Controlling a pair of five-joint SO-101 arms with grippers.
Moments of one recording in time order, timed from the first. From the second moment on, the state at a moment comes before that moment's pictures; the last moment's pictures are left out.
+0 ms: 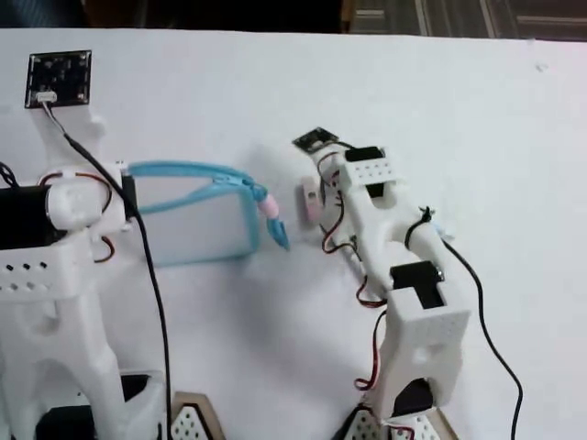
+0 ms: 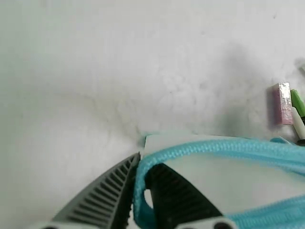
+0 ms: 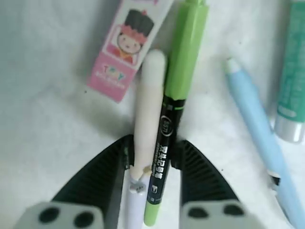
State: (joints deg) left arm -10.1 -27.2 -3.2 101.9 1.9; right arm -15.3 24.4 5.8 71.2 26.2
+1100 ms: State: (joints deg) left arm -10.1 -27.2 -3.2 101.9 1.9; right arm -18.6 20.9 6.7 74.0 23.9
